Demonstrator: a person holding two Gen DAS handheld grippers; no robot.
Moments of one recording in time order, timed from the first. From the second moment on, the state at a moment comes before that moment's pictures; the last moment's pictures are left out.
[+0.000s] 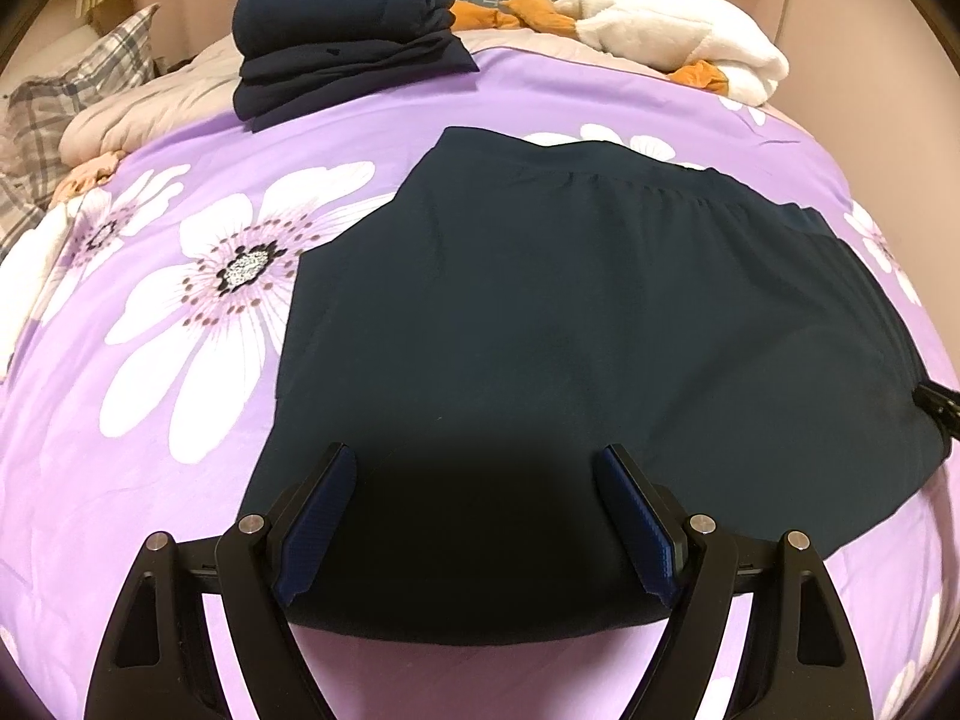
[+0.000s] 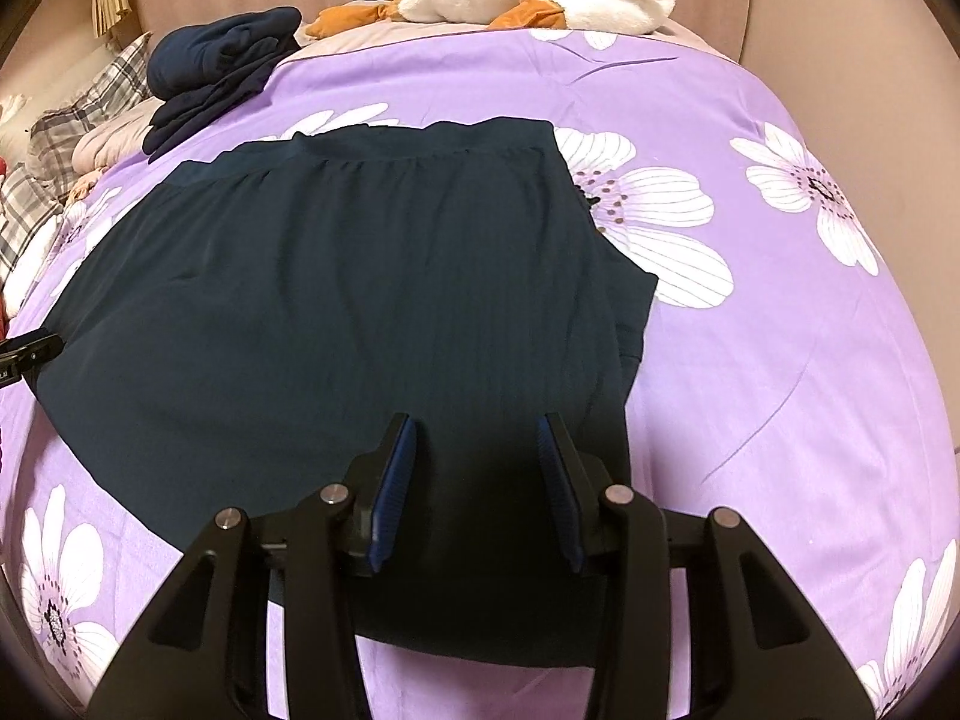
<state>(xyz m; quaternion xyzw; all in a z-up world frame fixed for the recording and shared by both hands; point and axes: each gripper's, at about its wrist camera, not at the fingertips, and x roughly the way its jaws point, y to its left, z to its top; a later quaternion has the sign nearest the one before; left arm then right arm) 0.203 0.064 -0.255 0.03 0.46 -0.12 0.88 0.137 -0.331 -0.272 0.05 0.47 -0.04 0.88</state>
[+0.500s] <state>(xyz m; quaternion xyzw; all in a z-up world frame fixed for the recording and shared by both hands) 0.197 0.083 -0.255 0.03 0.47 -0.09 0.88 0.123 -0.345 -0.273 0.07 0.47 -0.07 0.88</state>
